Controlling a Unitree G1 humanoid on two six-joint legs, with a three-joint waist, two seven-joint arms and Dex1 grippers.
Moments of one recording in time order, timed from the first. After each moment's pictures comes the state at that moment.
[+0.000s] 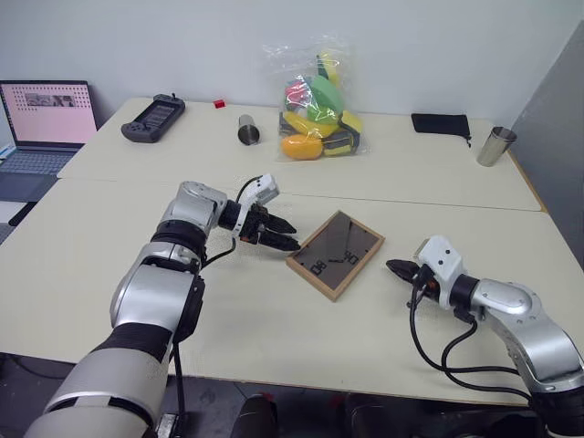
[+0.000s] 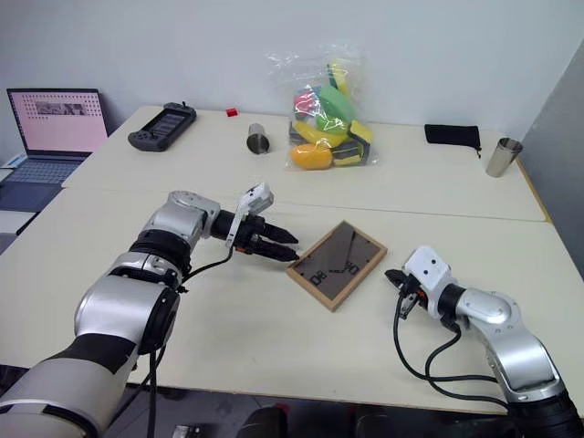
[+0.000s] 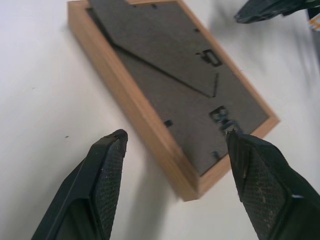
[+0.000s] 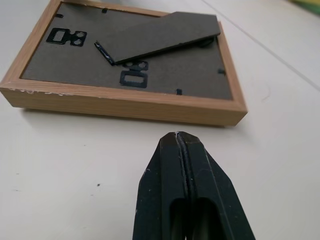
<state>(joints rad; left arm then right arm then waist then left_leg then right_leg) -1.20 0.42 -0.15 1.17 0.06 0.28 -1.56 -0.15 -0.67 0.06 -0.35 0.16 0.43 0.69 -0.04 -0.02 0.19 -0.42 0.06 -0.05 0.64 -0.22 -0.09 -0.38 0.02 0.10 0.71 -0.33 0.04</state>
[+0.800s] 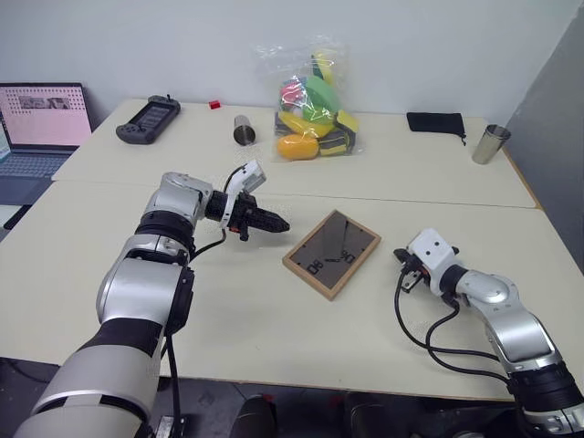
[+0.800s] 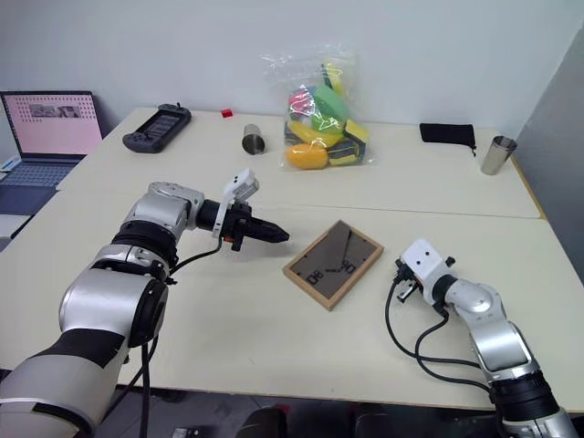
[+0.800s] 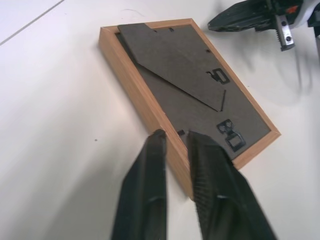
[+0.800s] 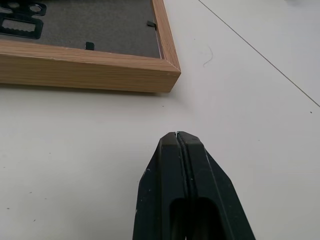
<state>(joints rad) -1.23 0.47 -0.11 1.18 0.05 0.31 -1.56 -0.24 -0.58 0.10 -0.16 0.02 0.43 0.56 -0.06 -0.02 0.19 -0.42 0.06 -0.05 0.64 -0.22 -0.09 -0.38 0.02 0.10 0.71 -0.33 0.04</state>
